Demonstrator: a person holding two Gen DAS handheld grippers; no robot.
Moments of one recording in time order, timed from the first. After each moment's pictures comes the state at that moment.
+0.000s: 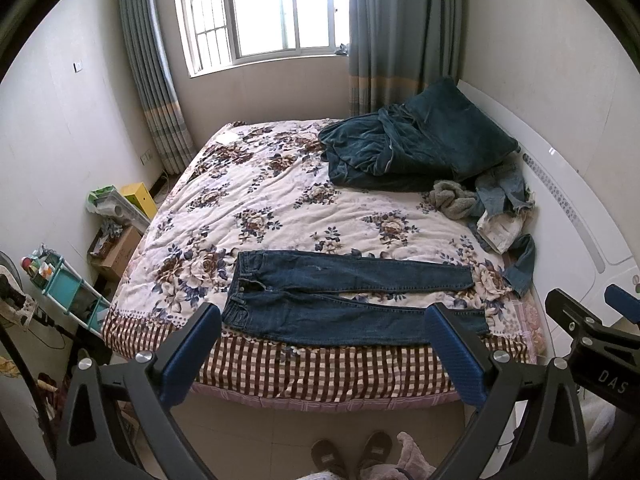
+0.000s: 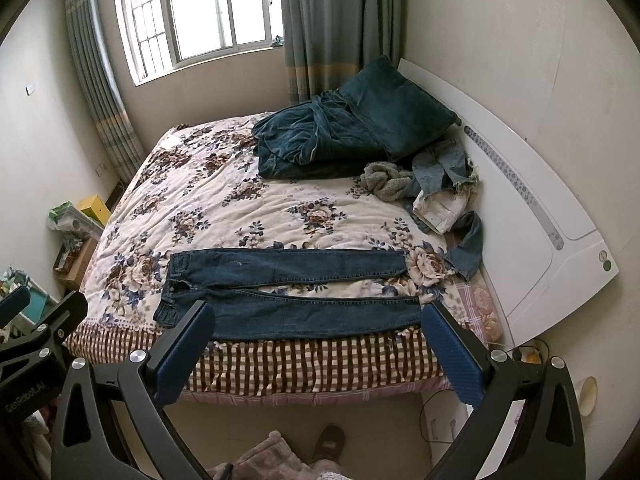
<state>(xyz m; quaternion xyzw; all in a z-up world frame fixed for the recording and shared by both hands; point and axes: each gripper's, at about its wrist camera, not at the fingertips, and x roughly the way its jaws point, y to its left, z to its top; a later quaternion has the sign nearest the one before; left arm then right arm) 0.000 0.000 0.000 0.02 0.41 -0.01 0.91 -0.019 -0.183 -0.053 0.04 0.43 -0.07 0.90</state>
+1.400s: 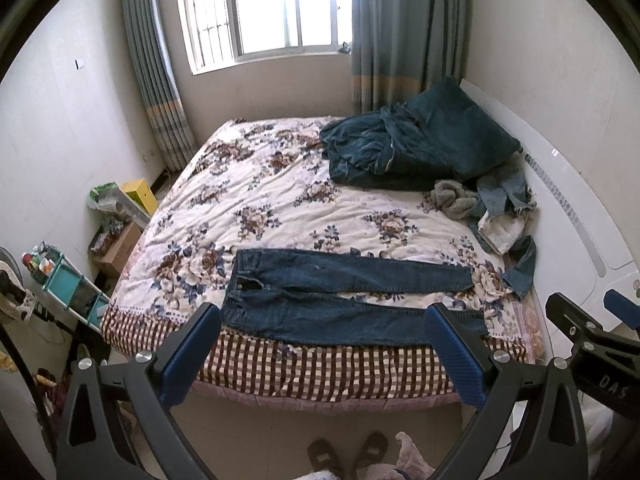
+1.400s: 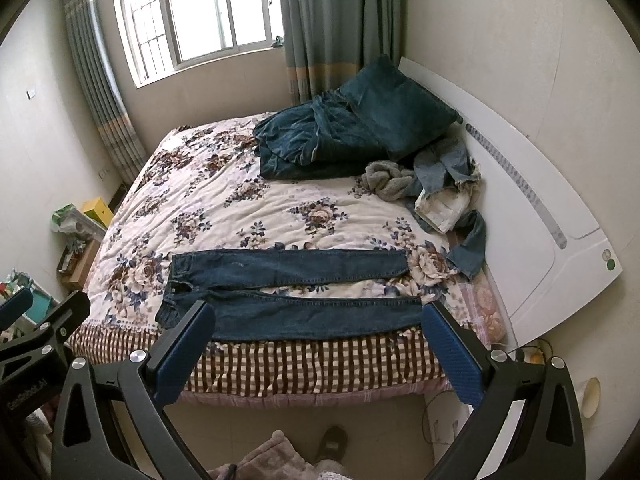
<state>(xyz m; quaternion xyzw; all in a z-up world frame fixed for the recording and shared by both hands) 0.006 -0.001 -0.006 0.02 0.42 -0.01 0.91 -0.009 -0.183 -0.053 0.05 0.44 -0.07 0.89</state>
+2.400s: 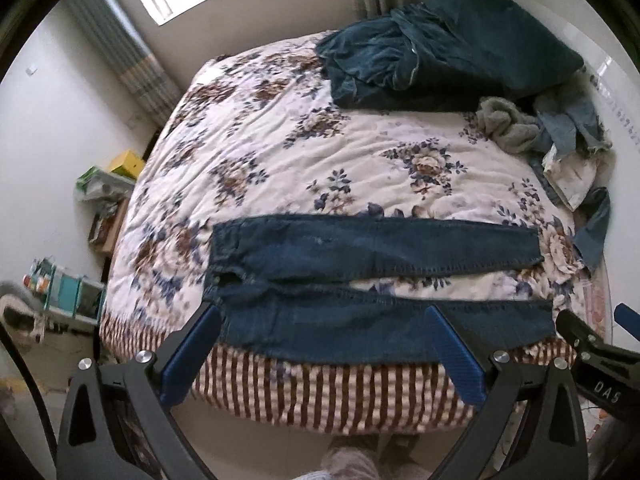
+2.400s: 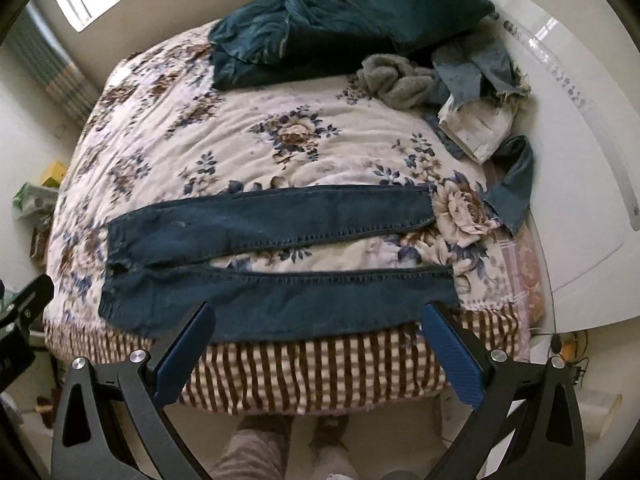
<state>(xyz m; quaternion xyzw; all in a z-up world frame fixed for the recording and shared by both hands) 0.267 -0.077 -0.198 0.10 0.55 0.03 0.83 0.270 -0.275 -0.337 0.08 0.60 -0.08 0.79</state>
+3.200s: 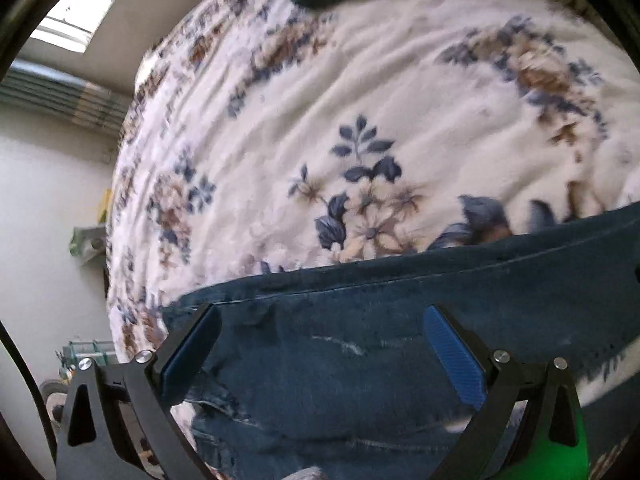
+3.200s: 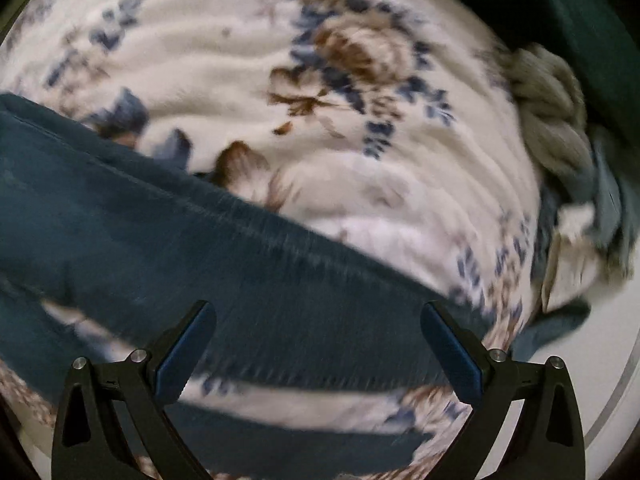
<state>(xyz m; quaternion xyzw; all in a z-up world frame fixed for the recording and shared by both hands) 0.507 -0.055 -0.511 0.26 0.62 0.05 0.74 0.561 -0.231 -0.715 -0.20 0.74 -0.01 0.64</state>
